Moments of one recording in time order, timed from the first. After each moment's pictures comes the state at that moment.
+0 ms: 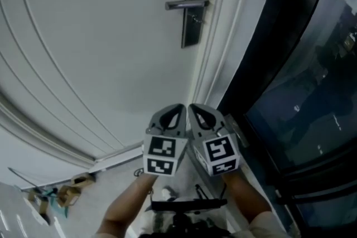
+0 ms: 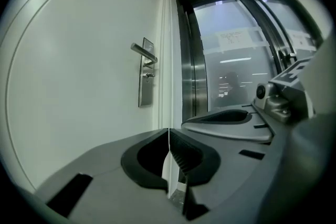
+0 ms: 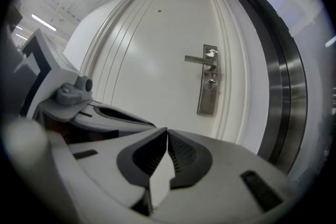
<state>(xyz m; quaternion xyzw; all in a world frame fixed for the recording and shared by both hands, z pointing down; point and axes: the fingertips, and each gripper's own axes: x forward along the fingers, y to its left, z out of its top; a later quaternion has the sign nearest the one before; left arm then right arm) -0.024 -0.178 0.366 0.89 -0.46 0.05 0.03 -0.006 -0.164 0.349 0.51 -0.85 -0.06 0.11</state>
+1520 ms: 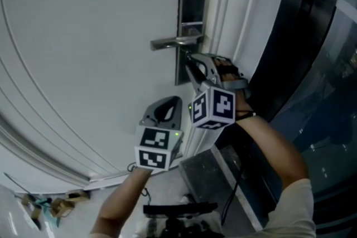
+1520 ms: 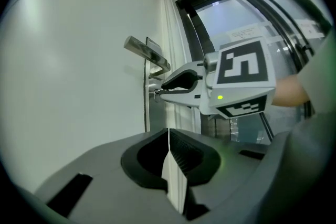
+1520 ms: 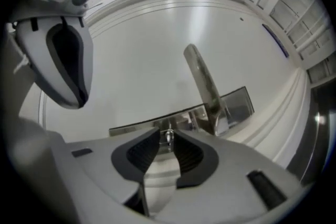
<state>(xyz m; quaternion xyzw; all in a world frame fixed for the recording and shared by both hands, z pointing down) 0.004 -0.309 0.292 0.87 -0.49 0.02 -0.02 0.024 -0.370 0.218 0.43 -0.66 -0.50 0.36</state>
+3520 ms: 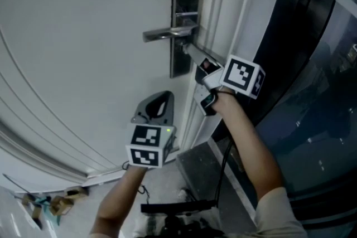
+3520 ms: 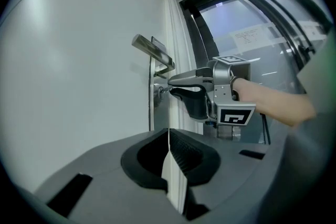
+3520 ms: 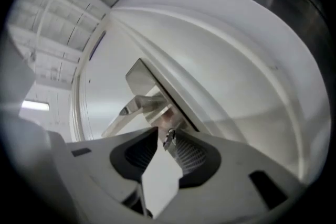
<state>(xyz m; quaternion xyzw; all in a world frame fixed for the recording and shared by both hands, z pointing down) -0.005 -0.309 0.298 0.86 -0.50 0.01 -0.01 0.061 -0.385 0.194 0.36 -0.88 0.25 -0.19</state>
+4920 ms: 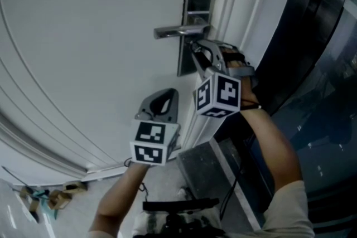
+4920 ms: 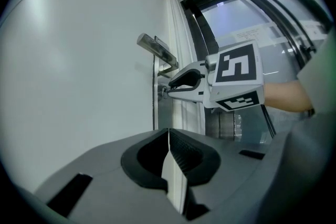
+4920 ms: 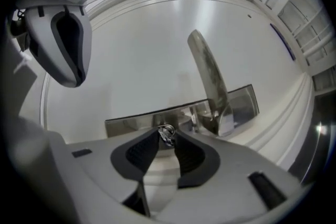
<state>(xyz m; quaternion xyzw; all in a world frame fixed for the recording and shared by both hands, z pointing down) -0.013 -0.313 0.300 0.86 -0.51 0.02 0.00 0.027 -0.386 0.217 0.42 -0.64 -0.50 0.39</state>
